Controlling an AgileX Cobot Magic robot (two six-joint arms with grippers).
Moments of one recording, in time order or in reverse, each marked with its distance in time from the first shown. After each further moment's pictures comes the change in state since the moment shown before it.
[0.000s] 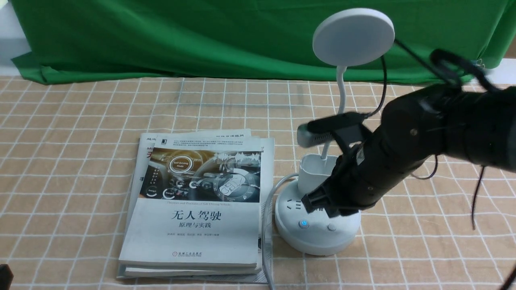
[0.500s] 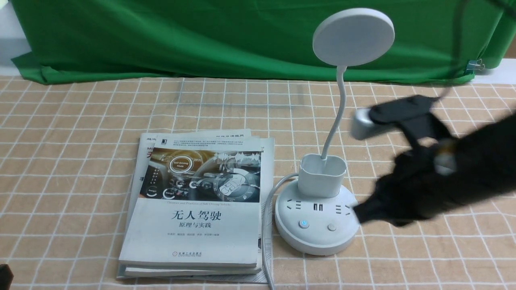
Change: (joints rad) right arm 0.000 -0.391 0.214 0.001 0.014 -0.003; left arm 0.000 0.000 0.000 0.000 0.000 0.000
